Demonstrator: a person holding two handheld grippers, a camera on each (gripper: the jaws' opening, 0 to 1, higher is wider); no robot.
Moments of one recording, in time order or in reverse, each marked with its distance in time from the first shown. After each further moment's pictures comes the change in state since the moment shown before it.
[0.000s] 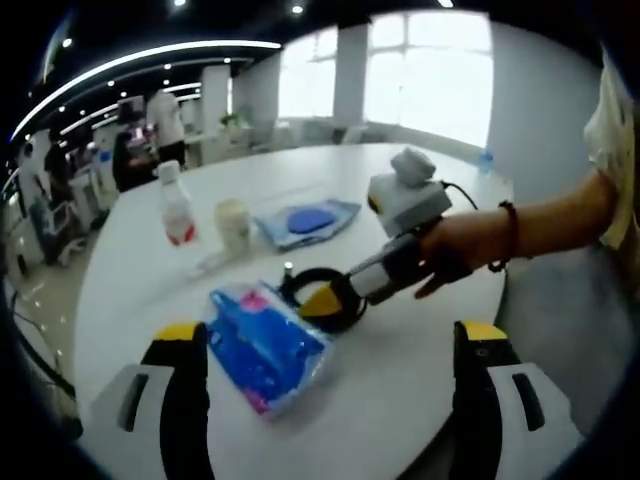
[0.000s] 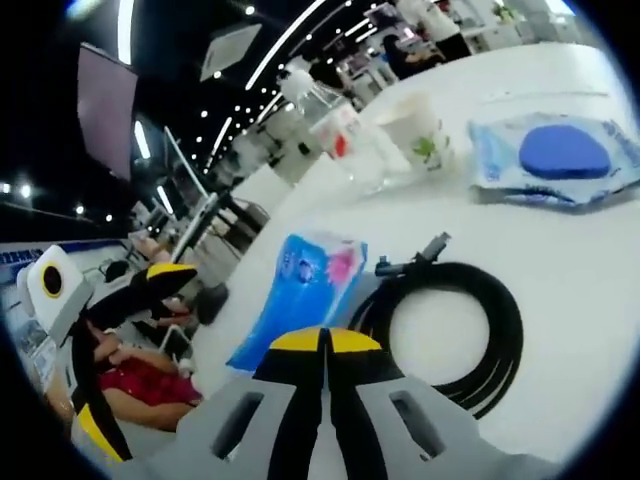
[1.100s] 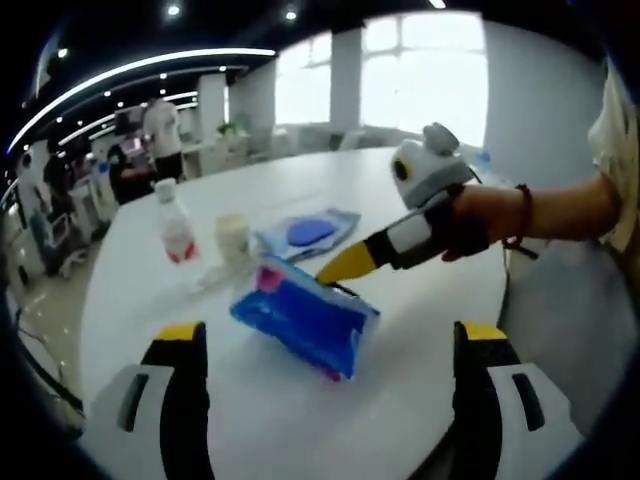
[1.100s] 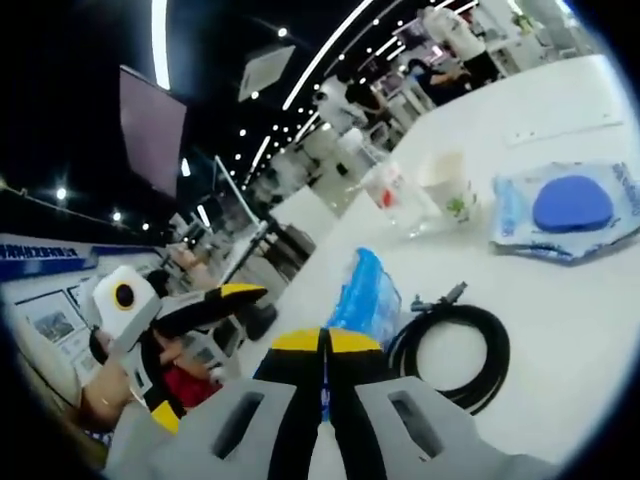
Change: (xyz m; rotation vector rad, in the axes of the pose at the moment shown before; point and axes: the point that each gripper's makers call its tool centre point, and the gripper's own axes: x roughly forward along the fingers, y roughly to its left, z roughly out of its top) left arm 0.003 -0.001 0.015 0.040 -0.018 -0.002; right arm -0.056 0.031 0.039 -0.033 -0.089 0.148
